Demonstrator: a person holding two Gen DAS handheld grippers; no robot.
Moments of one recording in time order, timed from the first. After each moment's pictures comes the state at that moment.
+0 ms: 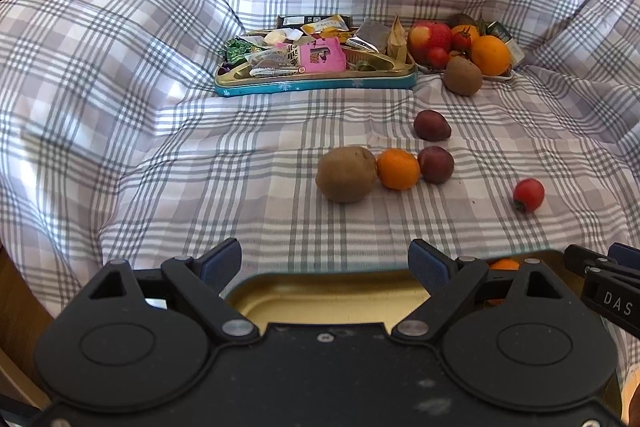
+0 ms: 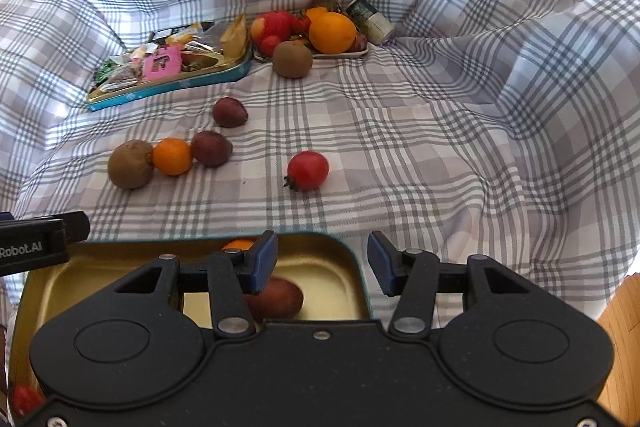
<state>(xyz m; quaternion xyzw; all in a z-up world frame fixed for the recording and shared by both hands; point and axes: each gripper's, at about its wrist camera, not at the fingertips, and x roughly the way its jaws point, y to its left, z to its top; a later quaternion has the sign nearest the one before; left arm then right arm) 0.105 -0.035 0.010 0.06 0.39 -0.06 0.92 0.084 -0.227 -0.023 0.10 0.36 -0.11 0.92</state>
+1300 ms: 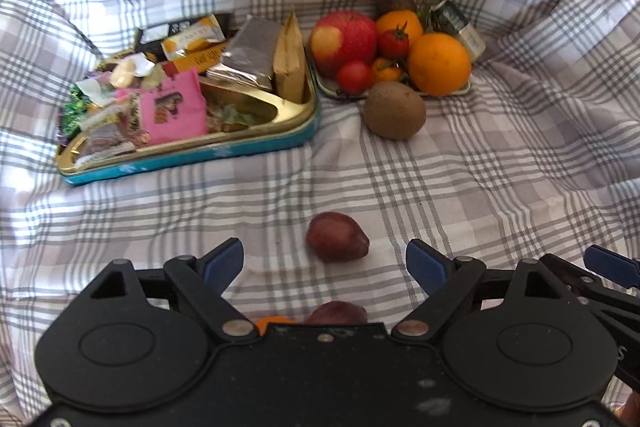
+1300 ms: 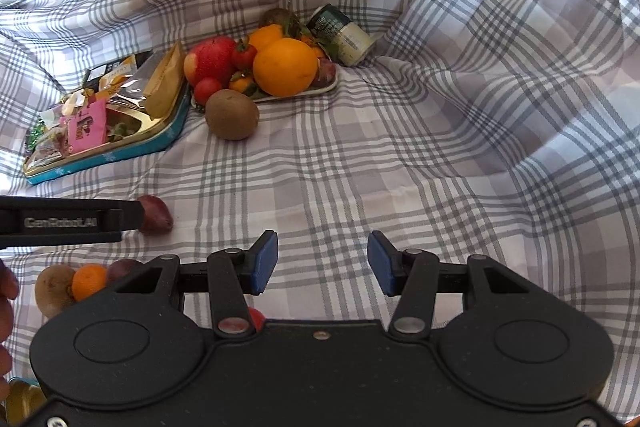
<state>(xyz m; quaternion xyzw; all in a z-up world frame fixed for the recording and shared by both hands) 0.284 -0.139 -0.001 0.09 0.46 -0.17 0.87 0.198 -0.308 -0.015 0.13 0.39 -0.13 0.90</state>
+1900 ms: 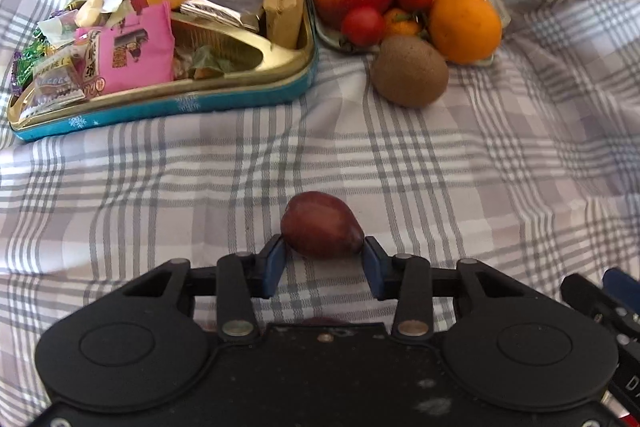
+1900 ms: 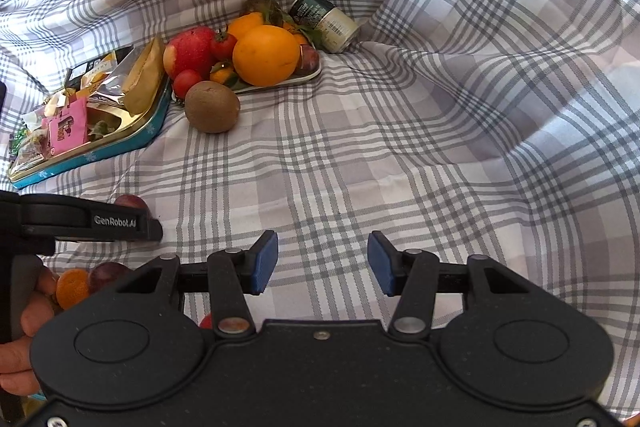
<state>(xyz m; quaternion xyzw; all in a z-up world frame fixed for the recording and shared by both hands) 0.318 -0.146 -0.042 0.04 0.51 -0.16 0.84 0.204 -0.310 -0.021 0.13 0.40 -0.14 0.89</state>
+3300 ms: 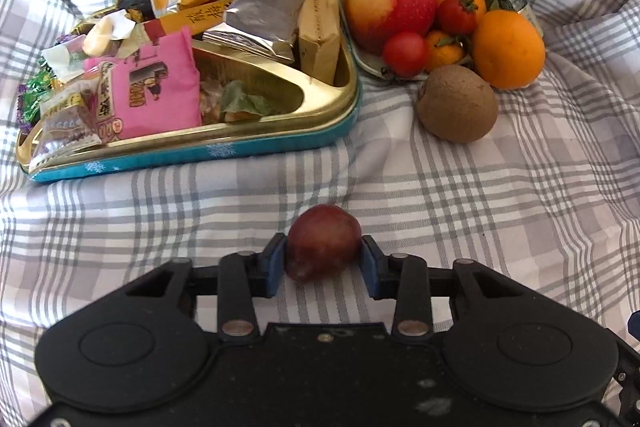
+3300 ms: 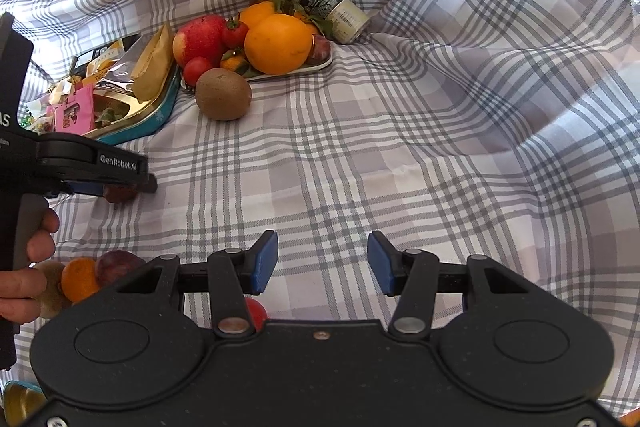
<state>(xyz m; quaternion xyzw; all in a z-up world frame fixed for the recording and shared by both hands) 0.355 -0.143 -0.039 0.07 0.50 -0.15 0.85 0.205 -0.299 -0.023 0.13 0.41 -0.14 0.89</state>
